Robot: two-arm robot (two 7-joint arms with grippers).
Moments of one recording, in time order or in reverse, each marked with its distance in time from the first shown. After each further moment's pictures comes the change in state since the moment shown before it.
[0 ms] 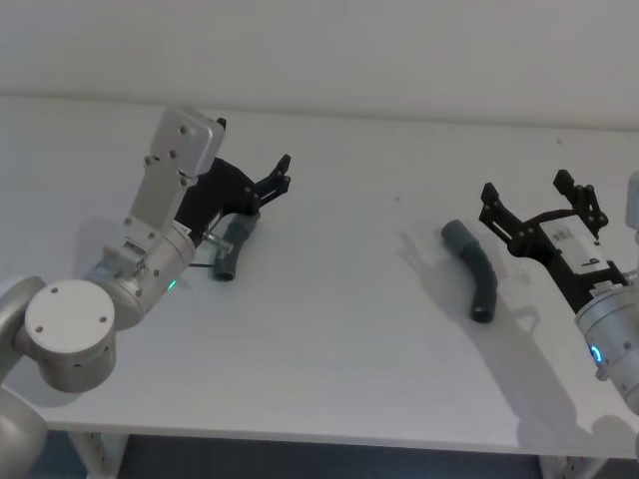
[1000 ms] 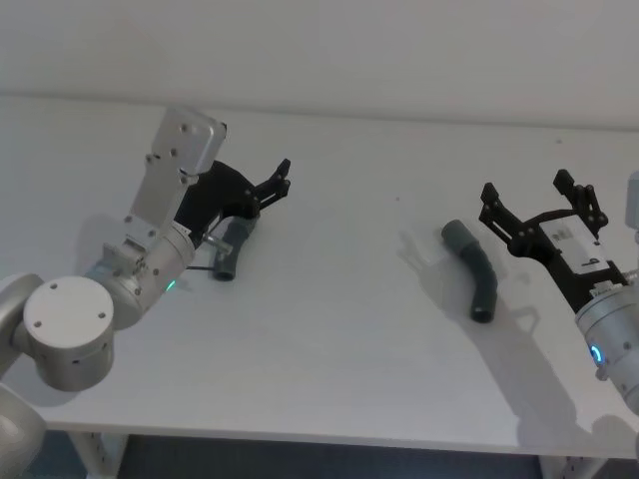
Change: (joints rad) left arm -0.001 0.001 -0.003 -0.005 -0.009 0.033 -0.012; right arm 0.000 0.000 0.000 0.000 0.000 0.000 0.000
